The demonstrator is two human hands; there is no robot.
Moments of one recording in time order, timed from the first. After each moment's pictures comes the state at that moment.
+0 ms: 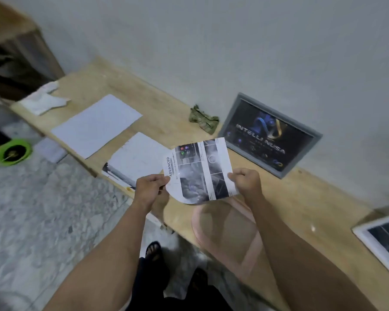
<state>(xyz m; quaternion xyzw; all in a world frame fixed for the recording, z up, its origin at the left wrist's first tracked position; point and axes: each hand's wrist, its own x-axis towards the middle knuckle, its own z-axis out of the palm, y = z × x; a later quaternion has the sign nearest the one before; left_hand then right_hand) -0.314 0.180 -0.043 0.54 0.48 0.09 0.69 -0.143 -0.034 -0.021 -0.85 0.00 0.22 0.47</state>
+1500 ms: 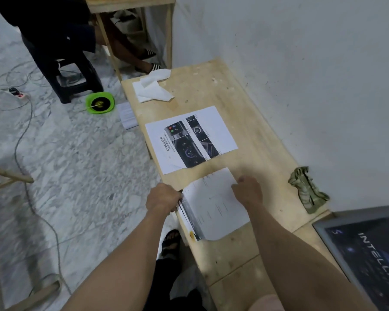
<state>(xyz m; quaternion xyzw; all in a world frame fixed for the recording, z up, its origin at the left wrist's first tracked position) -0.348 0.400 -0.084 0.54 0.66 -0.06 0.51 -0.115 0.312 -0.093 -0.91 -0.26 0.30 0.12</state>
